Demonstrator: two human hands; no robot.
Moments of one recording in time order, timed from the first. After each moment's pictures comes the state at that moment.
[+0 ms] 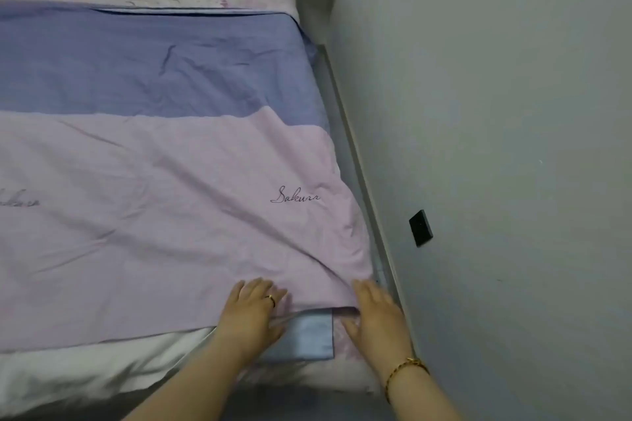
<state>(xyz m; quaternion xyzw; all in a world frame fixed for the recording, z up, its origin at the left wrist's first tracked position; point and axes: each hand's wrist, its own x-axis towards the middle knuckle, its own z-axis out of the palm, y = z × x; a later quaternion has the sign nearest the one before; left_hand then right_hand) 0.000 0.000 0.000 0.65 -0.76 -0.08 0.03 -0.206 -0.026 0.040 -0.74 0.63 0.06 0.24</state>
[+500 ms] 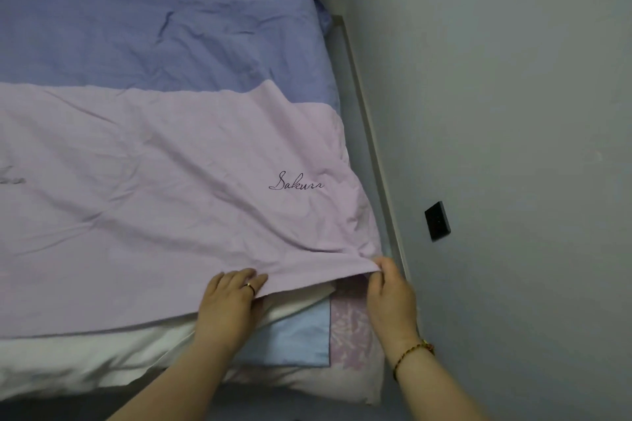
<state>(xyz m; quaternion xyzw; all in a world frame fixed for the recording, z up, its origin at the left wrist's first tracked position) 0.004 -0.011 -0.020 0.72 -0.69 -0.09 0.00 -0.211 -0.070 0.017 -0.61 0.66 -0.23 0.36</state>
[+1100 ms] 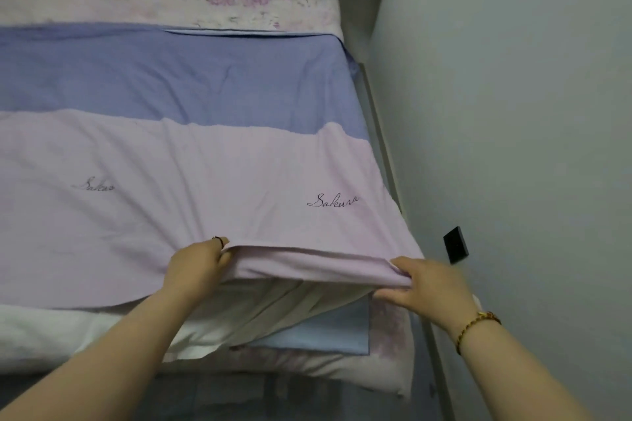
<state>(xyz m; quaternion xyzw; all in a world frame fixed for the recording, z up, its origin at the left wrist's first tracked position) 0.100 0.011 0.111 0.83 -0.53 -0.15 0.01 -0.198 -0.058 0.127 -0.83 0.53 0.09 0.13</state>
